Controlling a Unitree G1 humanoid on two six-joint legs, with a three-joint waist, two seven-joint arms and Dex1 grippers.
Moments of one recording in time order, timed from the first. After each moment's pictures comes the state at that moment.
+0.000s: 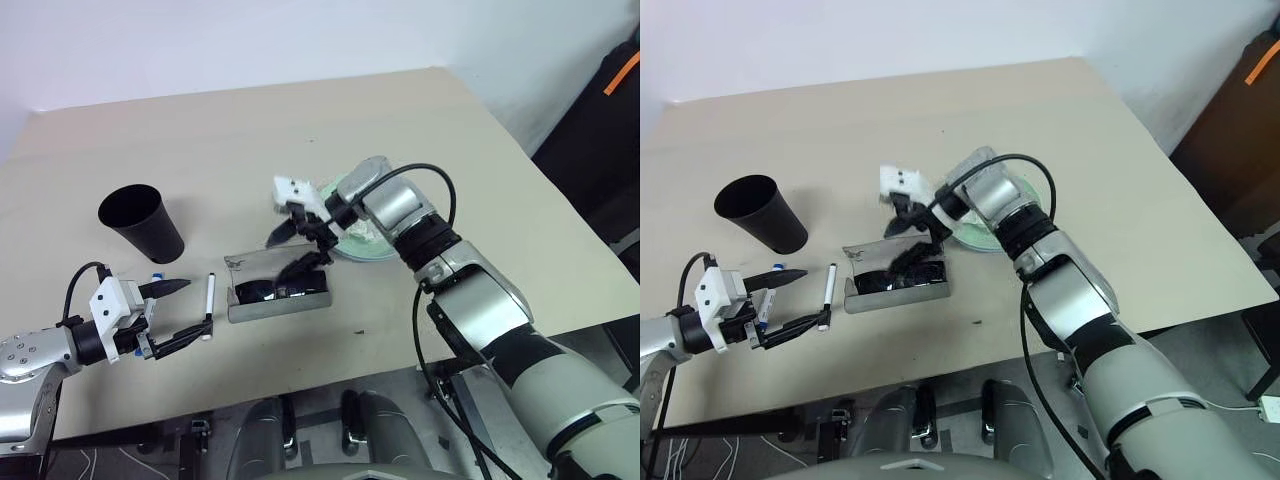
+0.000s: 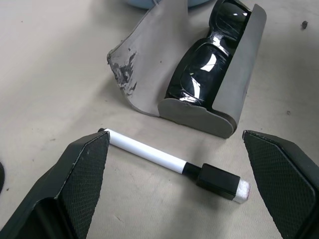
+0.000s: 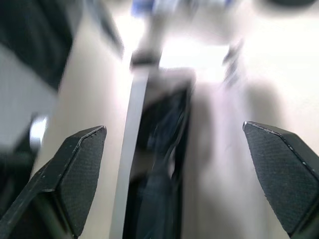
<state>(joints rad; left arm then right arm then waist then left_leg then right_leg) 0.16 0.77 0.33 -0.08 -0.43 0.01 -1.15 -1.27 -0.13 0.34 0.75 0.07 0.54 1.47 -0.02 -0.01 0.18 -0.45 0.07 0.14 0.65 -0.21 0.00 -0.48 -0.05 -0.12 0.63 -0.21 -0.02</state>
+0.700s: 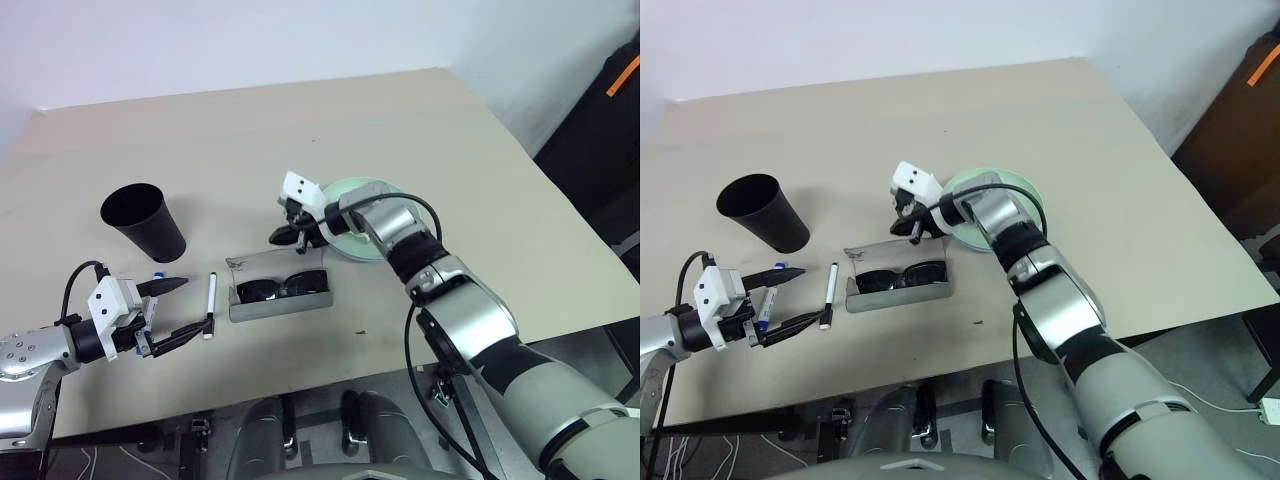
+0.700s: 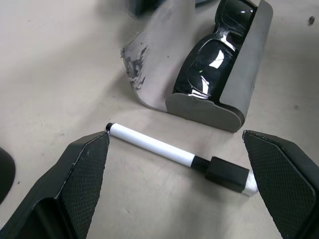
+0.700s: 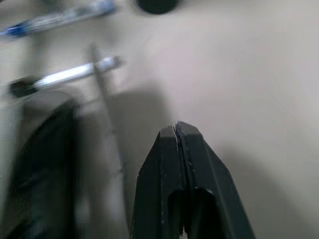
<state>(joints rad) 0.15 0.77 0.33 -0.04 -0.42 -0.02 -1.16 -1.10 -0.11 0.33 0.72 0.00 0.40 1.24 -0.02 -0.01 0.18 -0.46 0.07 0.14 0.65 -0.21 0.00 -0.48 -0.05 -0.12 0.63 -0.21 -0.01</state>
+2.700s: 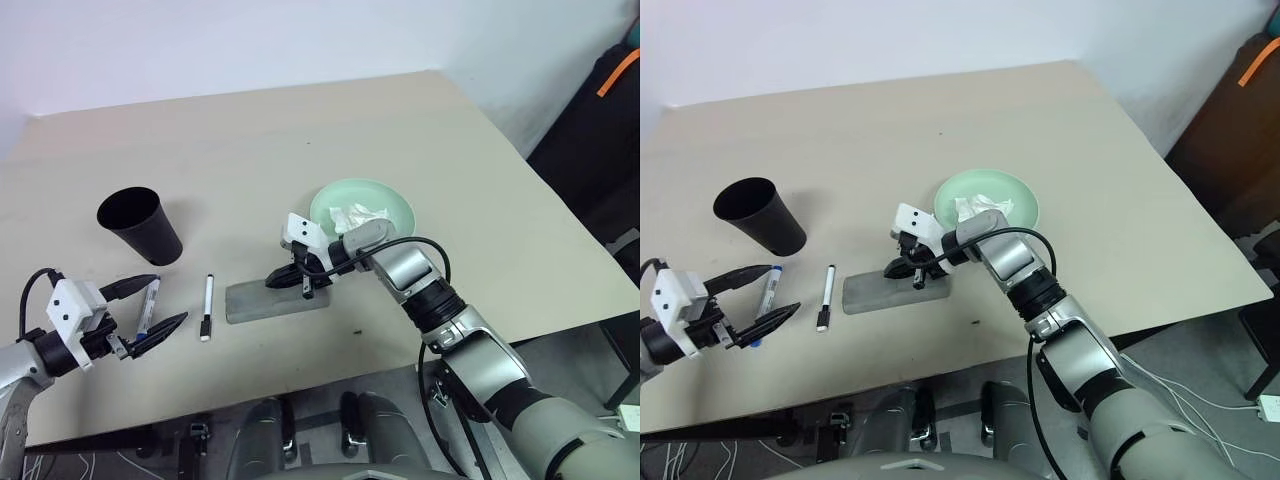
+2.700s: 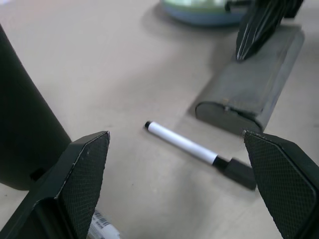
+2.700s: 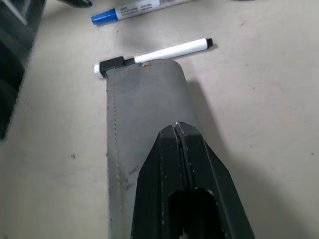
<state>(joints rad) 0.30 0.74 0.50 -0.17 -0.54 0.06 -1.04 -0.85 -0.13 0.39 0.37 0.11 0.61 1.19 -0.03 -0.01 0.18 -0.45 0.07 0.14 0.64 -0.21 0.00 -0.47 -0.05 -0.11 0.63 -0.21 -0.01</state>
